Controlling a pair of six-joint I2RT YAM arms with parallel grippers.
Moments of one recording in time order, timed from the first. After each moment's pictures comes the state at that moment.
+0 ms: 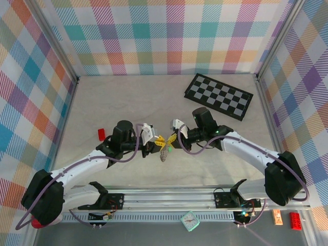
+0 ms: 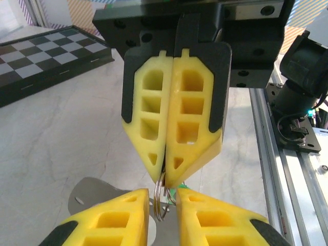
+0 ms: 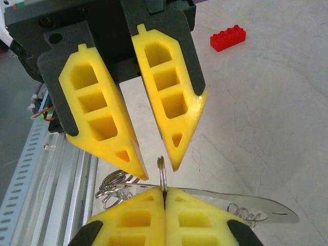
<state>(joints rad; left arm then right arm) -0.62 1.12 0.57 0.14 0.69 0.24 0.65 1.32 0.86 -0.26 -0.81 -0.38</state>
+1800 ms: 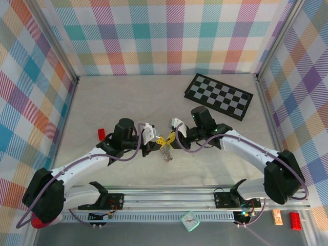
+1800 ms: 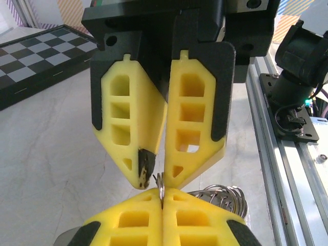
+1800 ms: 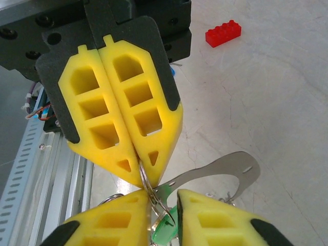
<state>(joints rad) -0.62 1.14 0.61 0.10 0.72 0.30 0.65 1.34 0.88 -0.27 -0.79 -0.37</state>
